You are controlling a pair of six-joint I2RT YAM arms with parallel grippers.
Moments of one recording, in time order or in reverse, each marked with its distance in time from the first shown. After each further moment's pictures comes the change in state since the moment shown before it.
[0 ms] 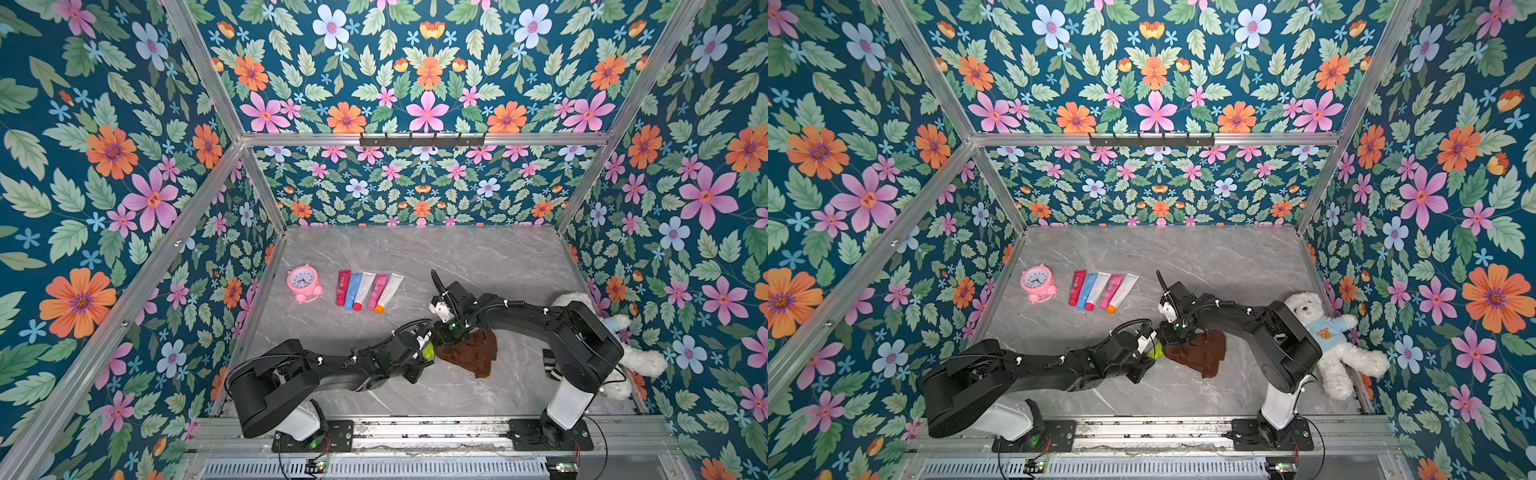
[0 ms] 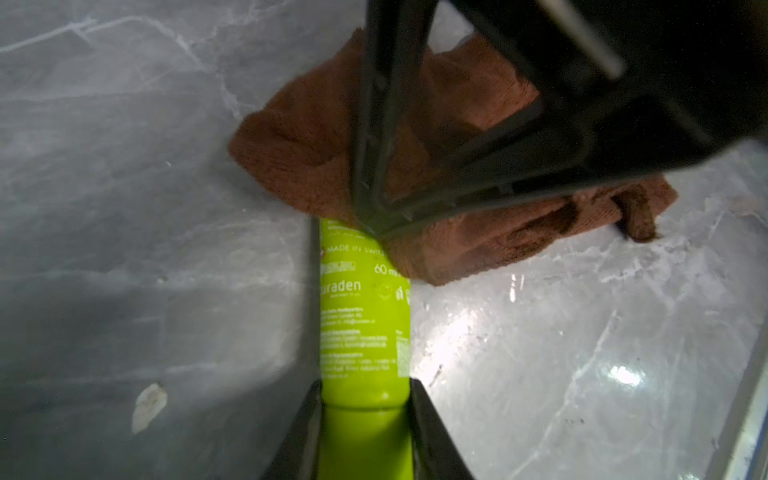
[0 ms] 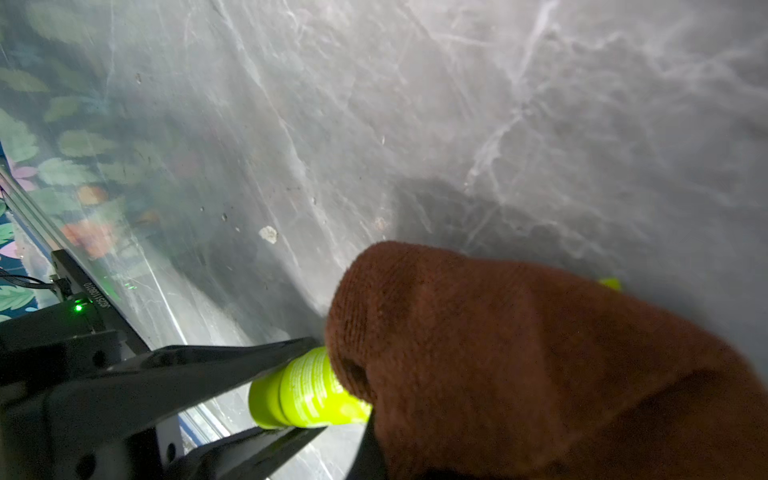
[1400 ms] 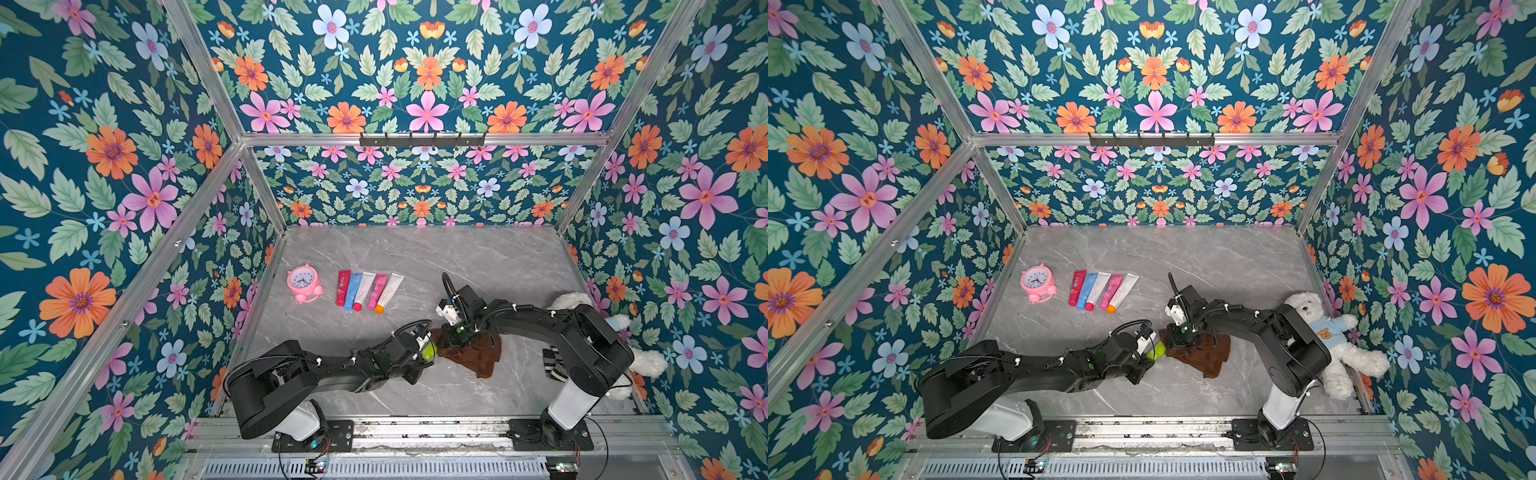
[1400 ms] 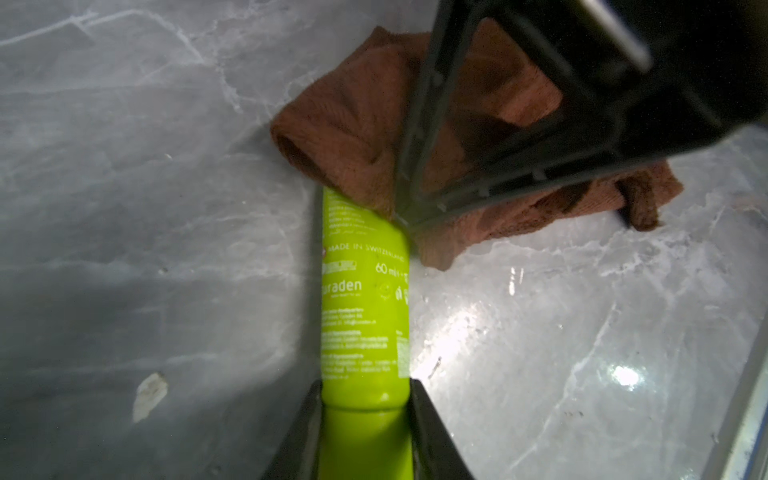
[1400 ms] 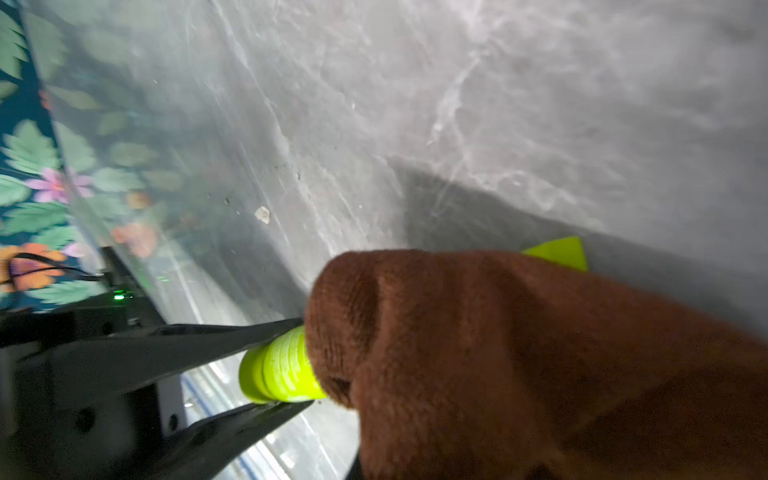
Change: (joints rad) left arm -0.005 -0.008 -0.006 -0.003 -0.006 0.000; right arm -0.095 -0.043 -0.132 0.111 -0.127 0.019
